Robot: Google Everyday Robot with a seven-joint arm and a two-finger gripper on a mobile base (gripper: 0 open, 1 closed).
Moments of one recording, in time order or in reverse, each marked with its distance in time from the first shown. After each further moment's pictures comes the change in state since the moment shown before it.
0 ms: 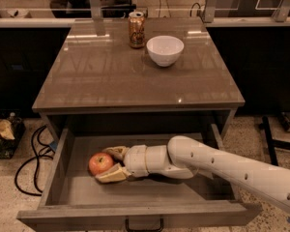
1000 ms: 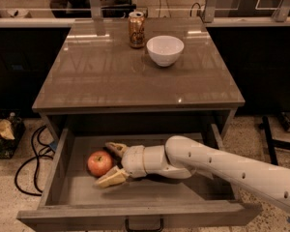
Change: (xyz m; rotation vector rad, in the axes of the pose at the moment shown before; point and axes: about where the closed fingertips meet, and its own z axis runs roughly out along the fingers) arm -0.002 0.003 0.004 -0.010 -0.002 -0.002
